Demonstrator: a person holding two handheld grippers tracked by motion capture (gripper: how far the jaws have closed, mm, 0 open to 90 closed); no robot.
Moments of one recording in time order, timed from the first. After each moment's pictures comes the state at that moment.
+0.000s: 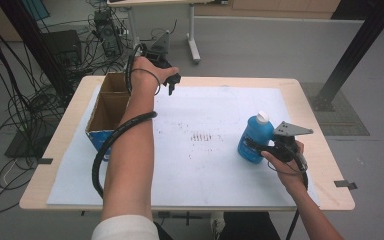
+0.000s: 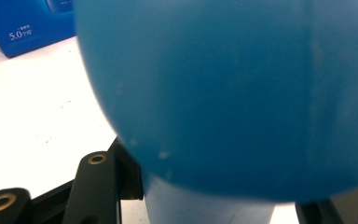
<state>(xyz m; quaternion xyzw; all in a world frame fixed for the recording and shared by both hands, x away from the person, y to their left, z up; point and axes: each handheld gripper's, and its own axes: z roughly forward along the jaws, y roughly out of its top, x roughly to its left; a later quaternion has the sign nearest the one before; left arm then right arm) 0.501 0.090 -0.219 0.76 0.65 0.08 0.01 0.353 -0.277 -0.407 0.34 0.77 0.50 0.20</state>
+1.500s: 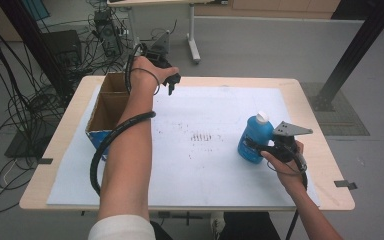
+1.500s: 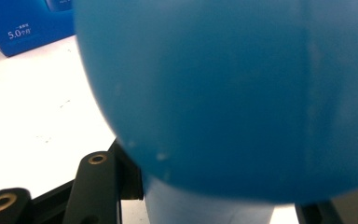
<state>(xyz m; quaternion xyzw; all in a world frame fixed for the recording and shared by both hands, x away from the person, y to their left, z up) 0.501 0.090 -0.219 0.76 0.64 0.08 0.01 0.353 -0.276 -0.406 0.34 0.77 0.50 0.20</state>
